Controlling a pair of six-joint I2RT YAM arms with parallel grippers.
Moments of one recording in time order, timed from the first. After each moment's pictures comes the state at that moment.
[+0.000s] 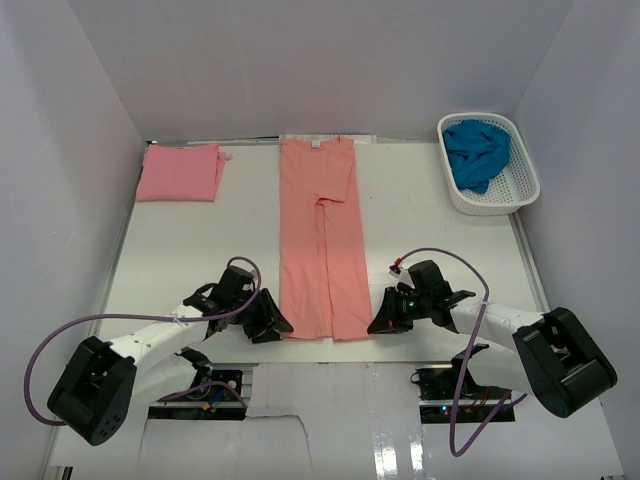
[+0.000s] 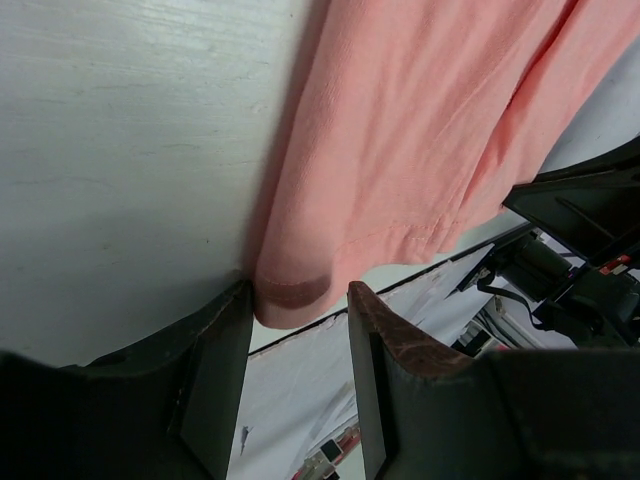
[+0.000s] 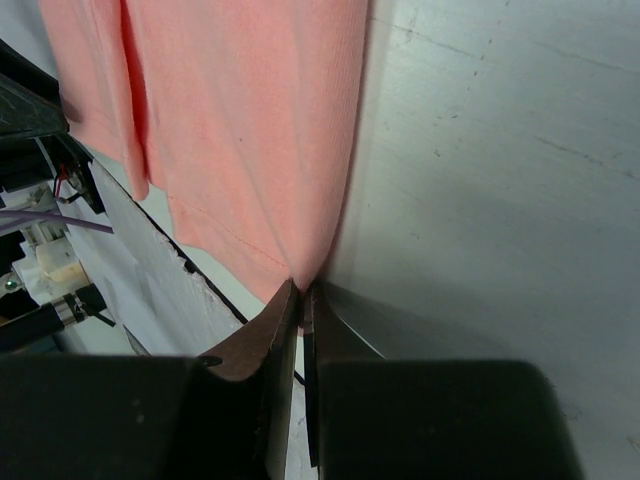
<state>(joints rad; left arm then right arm) -0.55 1.04 0.32 -0.29 0.40 -1.05 0.54 1.20 0.28 -0.02 -0.62 0.64</state>
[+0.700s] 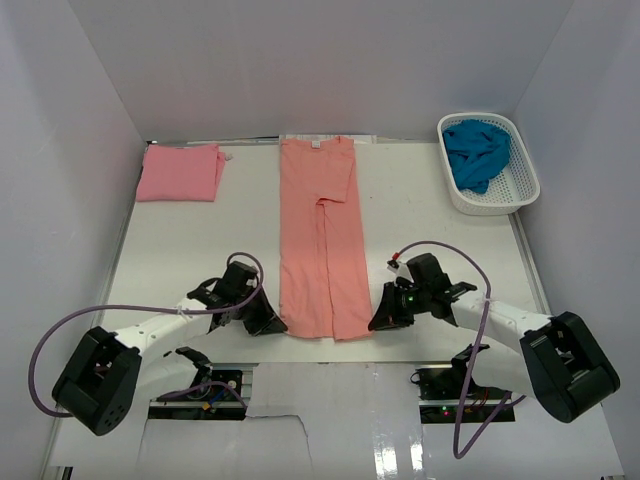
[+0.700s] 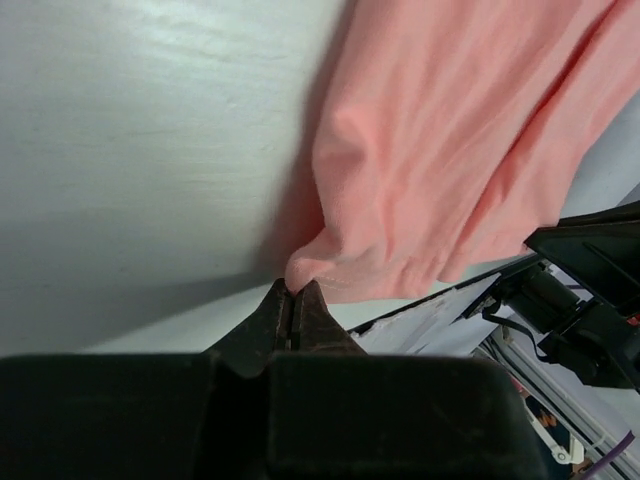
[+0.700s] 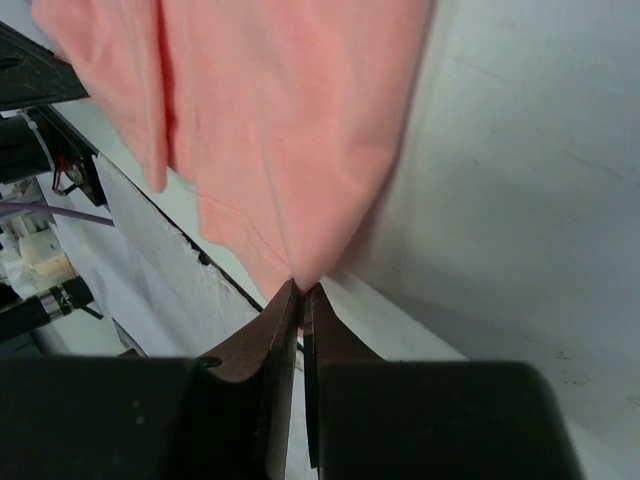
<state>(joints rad) -0.56 1.09 0.35 -0.30 0.35 -1.06 0.54 1.17 0.34 -0.14 -0.61 0.61</state>
